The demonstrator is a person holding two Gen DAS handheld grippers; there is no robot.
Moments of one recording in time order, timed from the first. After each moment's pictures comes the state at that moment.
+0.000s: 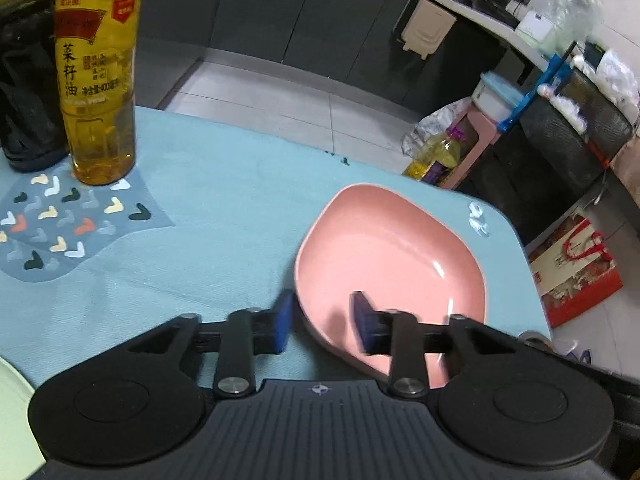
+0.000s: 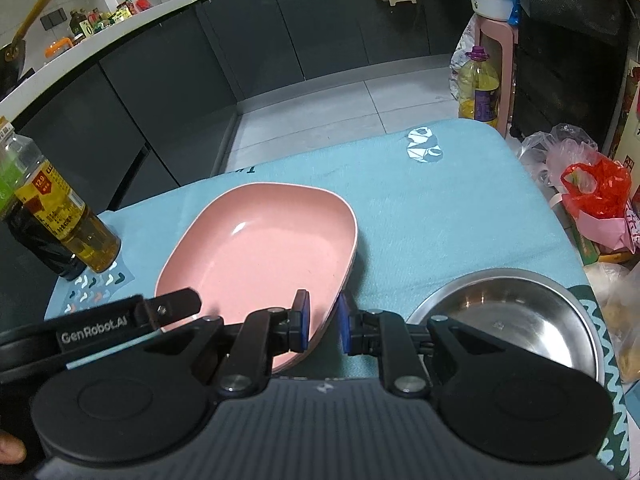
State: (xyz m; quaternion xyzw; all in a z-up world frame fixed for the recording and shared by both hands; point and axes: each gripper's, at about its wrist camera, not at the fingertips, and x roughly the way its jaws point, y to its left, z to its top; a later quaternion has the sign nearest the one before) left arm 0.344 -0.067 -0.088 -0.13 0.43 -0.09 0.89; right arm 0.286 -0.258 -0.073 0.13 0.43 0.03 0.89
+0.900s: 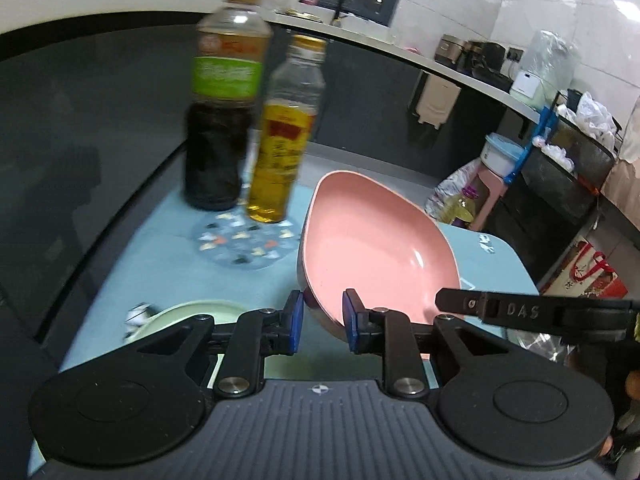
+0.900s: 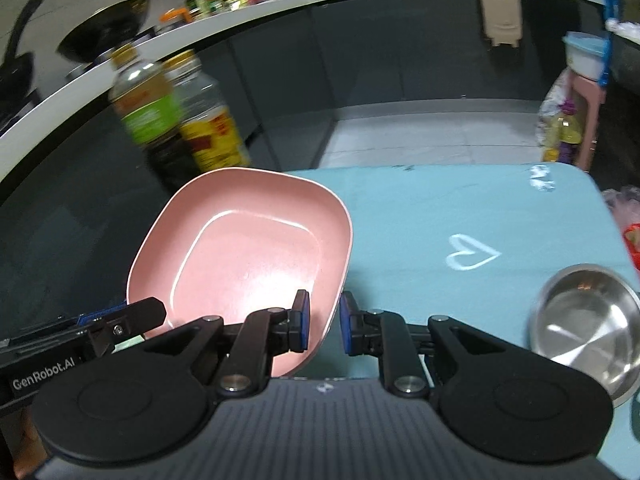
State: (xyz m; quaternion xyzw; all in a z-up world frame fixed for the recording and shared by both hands) left arm 0.188 0.054 -0.030 -0.12 0.32 -0.05 0.94; right arm 0.213 -0.161 -0.029 0.07 0.39 0.17 0.90
